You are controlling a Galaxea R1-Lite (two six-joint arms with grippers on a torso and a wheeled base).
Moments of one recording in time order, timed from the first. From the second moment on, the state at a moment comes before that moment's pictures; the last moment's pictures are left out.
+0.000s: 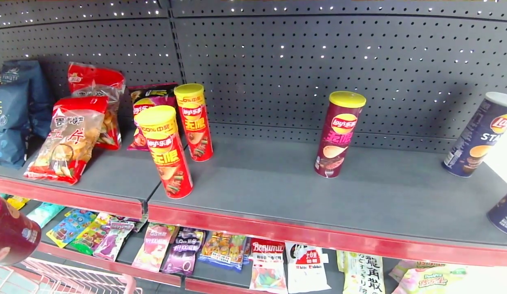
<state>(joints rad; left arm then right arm) 0.04 0.60 -0.46 -0.15 -0.03 0.35 0.00 0.00 0.00 0.00 0.01 -0.01</state>
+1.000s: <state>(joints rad) 0.03 0.35 -0.34 -0.01 -0.14 0.05 -0.01 0.01 0.00 0.00 0.01 -0.06</state>
